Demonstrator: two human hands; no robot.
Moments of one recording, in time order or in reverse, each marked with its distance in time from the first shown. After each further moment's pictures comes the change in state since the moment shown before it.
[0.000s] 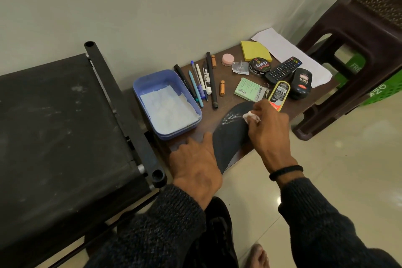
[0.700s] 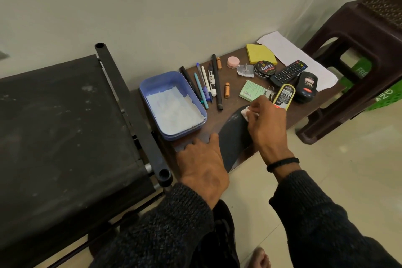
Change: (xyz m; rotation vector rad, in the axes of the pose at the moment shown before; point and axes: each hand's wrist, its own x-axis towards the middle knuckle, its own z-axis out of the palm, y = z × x) left_hand 0.002 0.005 -0.001 0.038 -0.034 -0.008; right_hand 0.017 -0.014 0.008 0.030 -0.048 0.013
